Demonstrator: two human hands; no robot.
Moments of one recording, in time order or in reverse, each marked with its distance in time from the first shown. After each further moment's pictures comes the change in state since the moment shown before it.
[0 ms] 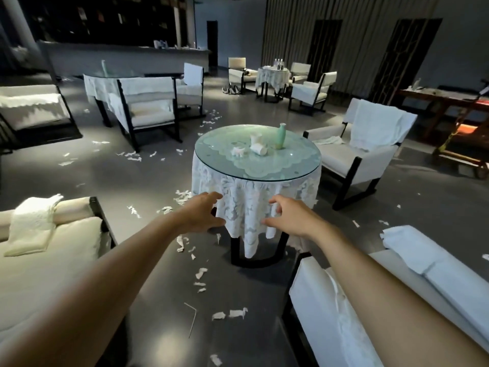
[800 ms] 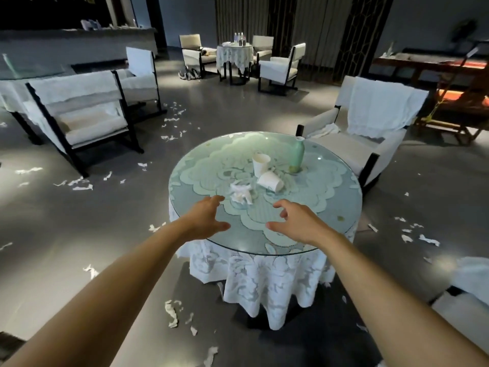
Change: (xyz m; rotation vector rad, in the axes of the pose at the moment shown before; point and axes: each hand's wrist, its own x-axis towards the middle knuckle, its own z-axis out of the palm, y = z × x) left_hand 0.491 -0.162 -0.073 -0.005 -0.148 0.143; right_hand 0.469 0.016 0.003 0.169 0.043 0.215
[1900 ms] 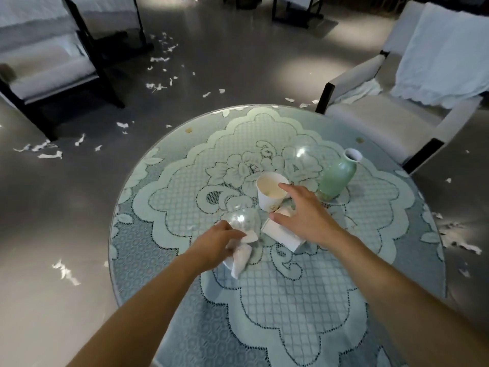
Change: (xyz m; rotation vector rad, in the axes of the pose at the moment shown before) left_hand 0.335 -0.085 0.089 0.062 -0.229 0.065; right_hand 0.350 0.087 -0.024 -0.007 0.004 -0.064
